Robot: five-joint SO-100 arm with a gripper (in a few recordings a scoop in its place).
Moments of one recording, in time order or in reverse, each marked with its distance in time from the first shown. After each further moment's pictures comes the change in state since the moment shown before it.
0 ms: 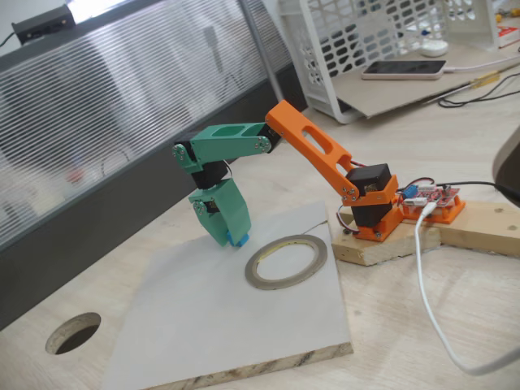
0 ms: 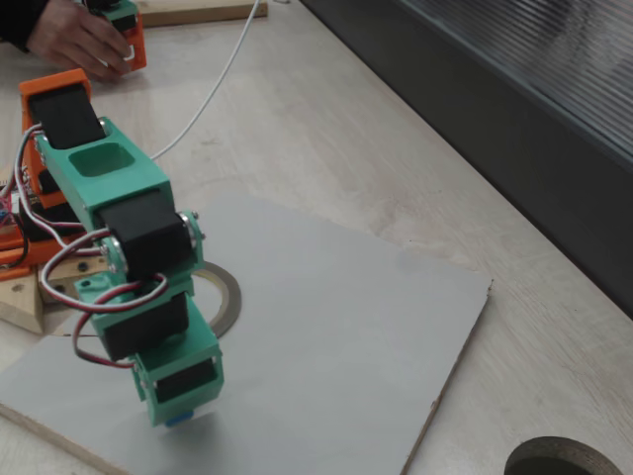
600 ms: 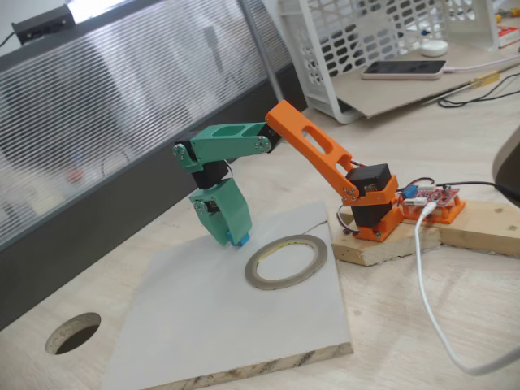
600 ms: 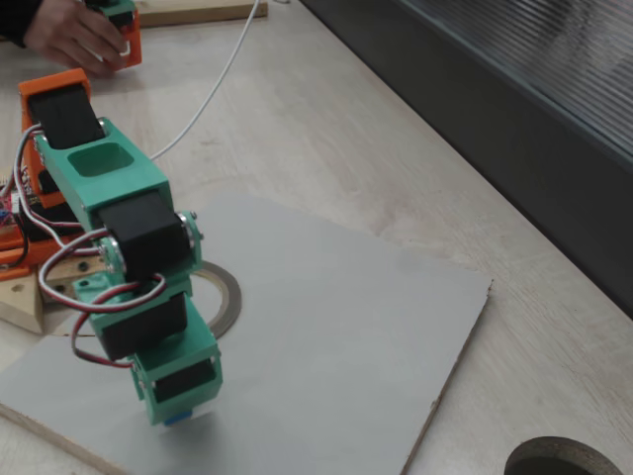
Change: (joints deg) arm 0.0 0.0 0.0 0.3 0.0
